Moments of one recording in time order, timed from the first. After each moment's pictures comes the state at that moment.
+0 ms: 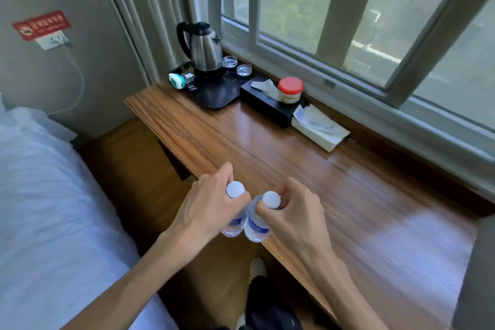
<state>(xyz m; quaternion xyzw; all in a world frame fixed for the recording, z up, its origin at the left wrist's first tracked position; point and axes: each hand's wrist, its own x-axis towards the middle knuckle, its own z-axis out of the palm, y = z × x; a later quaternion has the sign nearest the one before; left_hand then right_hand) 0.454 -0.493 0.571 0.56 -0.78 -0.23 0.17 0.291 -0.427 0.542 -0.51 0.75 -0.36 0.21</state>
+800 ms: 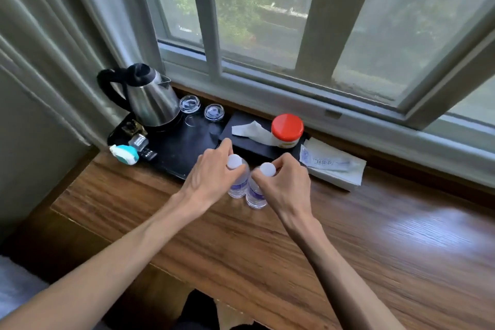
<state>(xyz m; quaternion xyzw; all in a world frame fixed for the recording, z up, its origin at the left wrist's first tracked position) 0.387 -0.864 0.531 0.41 -0.87 -0.24 0.12 0.274 -0.751 0.527 -0.27 0.87 -0.38 0.17</state>
